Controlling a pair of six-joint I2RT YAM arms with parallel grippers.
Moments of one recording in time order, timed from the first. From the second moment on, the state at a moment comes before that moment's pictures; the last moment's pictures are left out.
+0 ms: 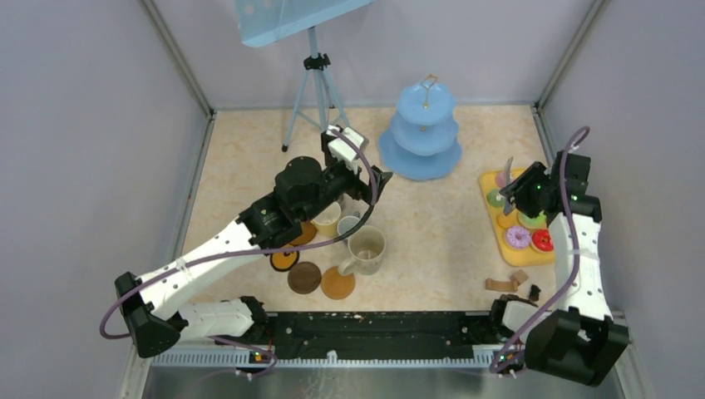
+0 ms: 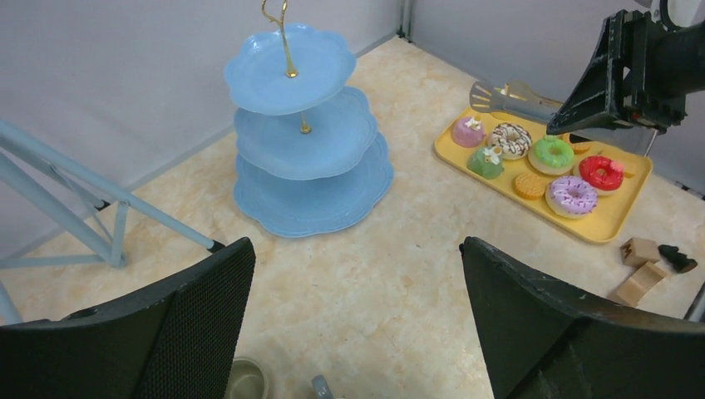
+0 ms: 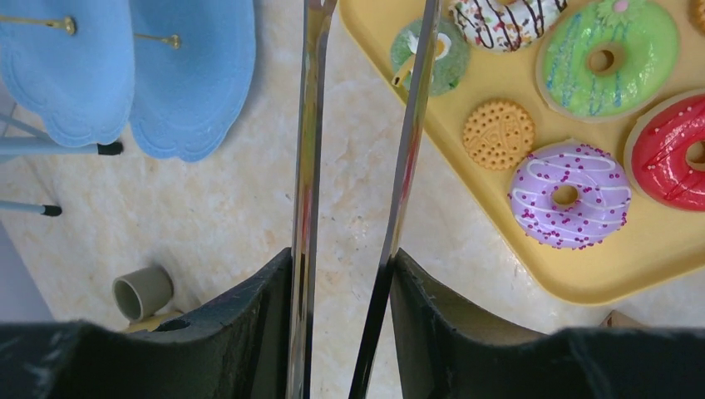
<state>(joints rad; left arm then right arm) -0.89 1.15 1.16 -0.06 -0.13 -0.02 -0.23 1.02 0.96 -0.73 -0.15 0.56</state>
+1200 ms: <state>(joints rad) -1.12 1.08 1.00 0.21 -0.56 0.34 -0.36 1.17 1.07 -0.87 -0.14 0.44</state>
